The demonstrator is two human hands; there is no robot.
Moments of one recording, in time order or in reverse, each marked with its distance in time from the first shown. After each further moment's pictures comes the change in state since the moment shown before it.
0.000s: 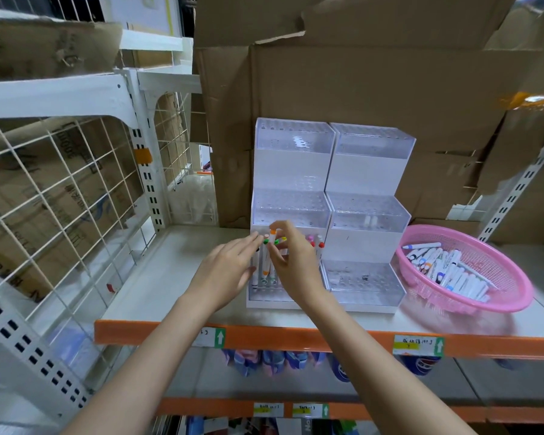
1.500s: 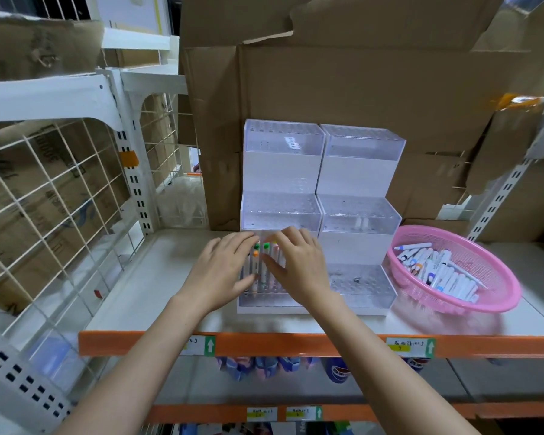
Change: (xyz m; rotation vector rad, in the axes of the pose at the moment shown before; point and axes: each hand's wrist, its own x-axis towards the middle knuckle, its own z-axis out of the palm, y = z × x) left_hand 0.013 0.001 -0.002 0.054 -0.020 0.010; right_hand 0.005 0.018 -0.022 -0.570 0.047 -0.241
